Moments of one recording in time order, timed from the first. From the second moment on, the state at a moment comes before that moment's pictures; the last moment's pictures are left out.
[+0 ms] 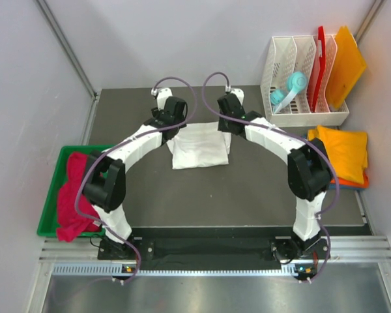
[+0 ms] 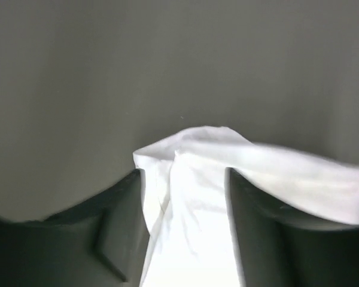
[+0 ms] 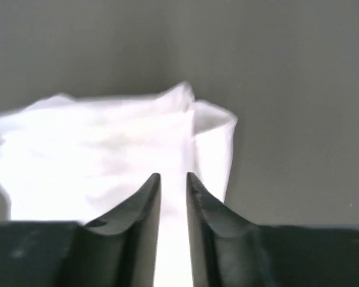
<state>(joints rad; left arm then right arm) -0.47 1.81 1.39 -0.27 -0.54 -0.54 0.57 1.96 1.58 -0.39 0.33 0.50</state>
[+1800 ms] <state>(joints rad) -0.78 1.21 0.93 -0.61 -0.68 -0.78 0.84 1.18 1.00 -0.39 0.56 0.44</state>
